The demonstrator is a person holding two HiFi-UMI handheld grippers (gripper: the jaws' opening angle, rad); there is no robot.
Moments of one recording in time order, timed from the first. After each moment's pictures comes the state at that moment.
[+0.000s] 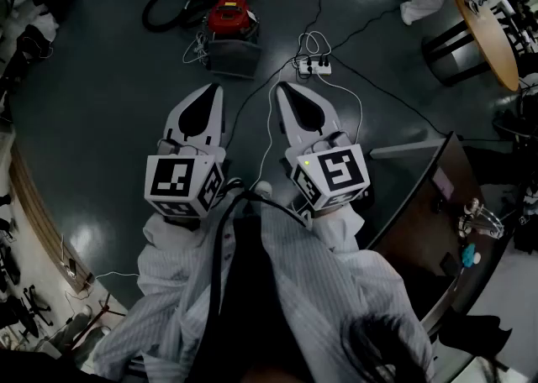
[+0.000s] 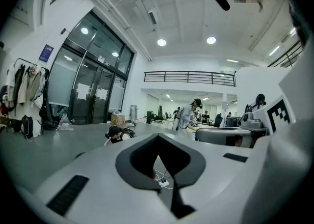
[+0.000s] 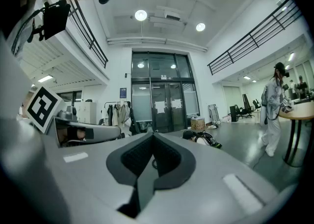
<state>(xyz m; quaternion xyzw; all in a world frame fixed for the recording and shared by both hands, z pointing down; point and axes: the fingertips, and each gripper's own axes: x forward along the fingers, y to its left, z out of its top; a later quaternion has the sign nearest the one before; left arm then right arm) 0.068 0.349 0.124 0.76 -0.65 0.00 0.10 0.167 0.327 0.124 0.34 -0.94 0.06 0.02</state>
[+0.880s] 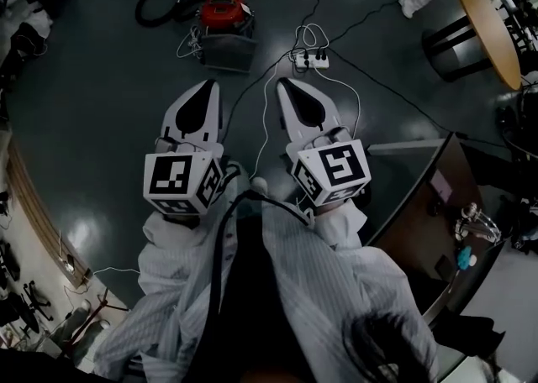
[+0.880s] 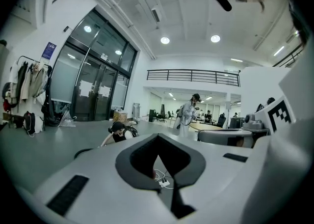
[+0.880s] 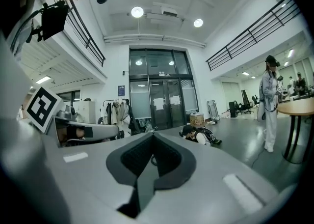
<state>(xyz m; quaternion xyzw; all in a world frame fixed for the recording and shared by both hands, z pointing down) 0.080 0.309 0.147 0.75 -0.66 0.00 0.11 0.186 0.284 0.148 0.34 -0.94 0.07 0.03</state>
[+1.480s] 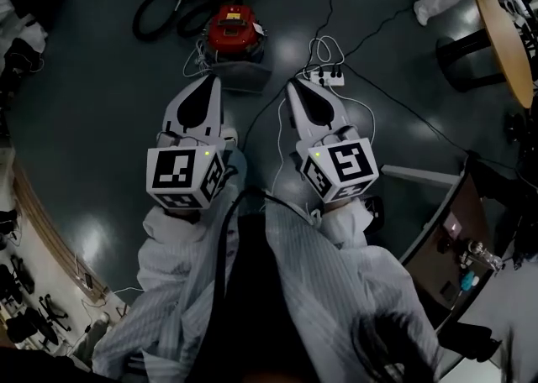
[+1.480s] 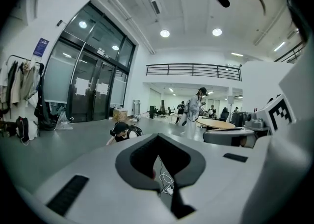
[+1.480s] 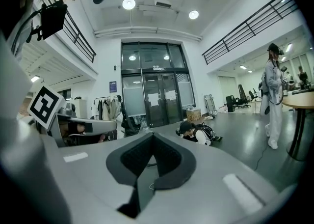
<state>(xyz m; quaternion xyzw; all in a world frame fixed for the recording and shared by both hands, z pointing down) -0.043 0.107 0.178 0.75 -0.65 0.03 0.12 0.079 0.086 0.189 0.36 -0.93 0.10 0.05</state>
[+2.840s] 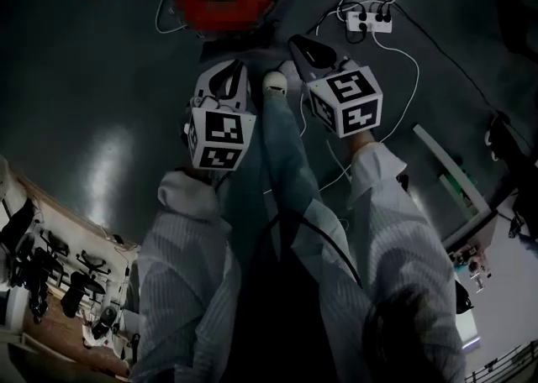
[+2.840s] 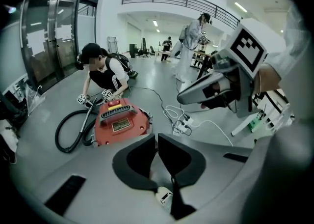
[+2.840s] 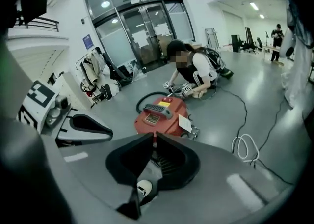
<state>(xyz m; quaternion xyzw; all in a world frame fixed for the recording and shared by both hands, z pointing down) -0.115 -0.198 0.680 0.76 -0.47 0.35 0.28 -0.037 -0.253 0.672 0.28 -0.85 0.30 0.32</state>
